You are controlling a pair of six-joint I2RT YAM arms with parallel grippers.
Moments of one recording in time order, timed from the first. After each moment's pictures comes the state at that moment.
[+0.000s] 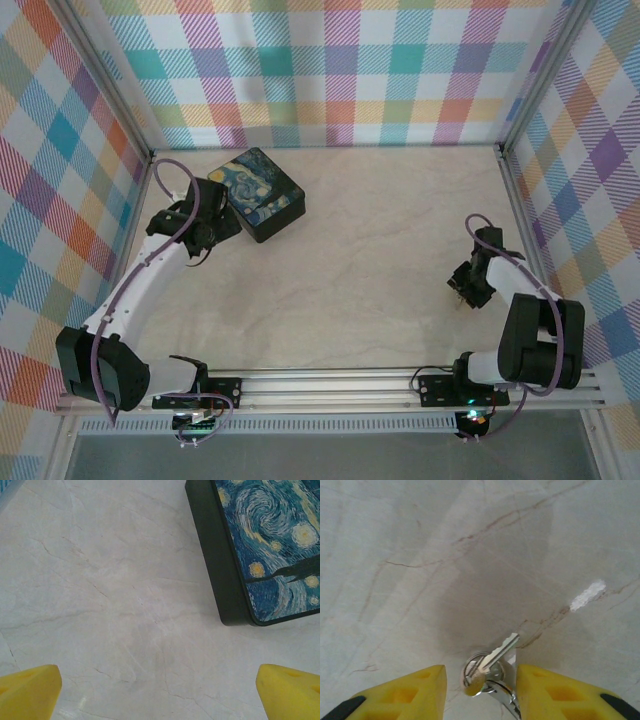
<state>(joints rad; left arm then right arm) -0.25 1.29 1.19 -0.92 -0.35 -0.67 -0.16 1.37 0.68 -0.68 -0.03 0.70</state>
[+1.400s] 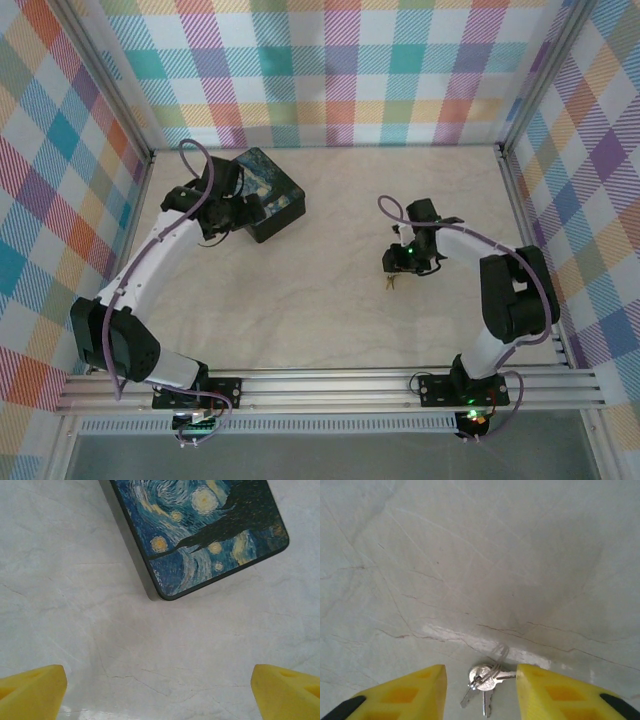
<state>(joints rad) -0.32 1.45 1.39 -0.96 -0.14 -0.63 0.28 1.65 0.99 -0.63 -0.31 0.19</state>
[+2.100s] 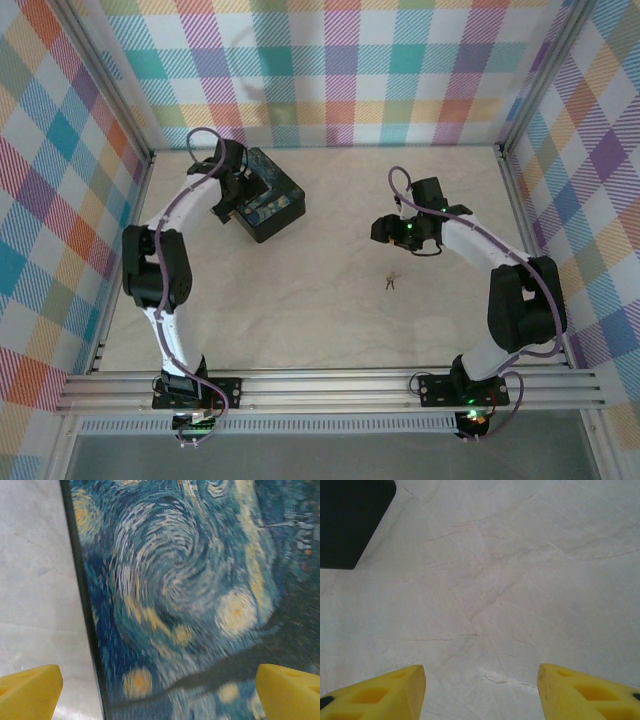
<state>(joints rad) -0.17 1.94 1.63 -0.78 -0.02 -0.80 0.28 1.59 1.09 -0.53 -0.43 0.41</state>
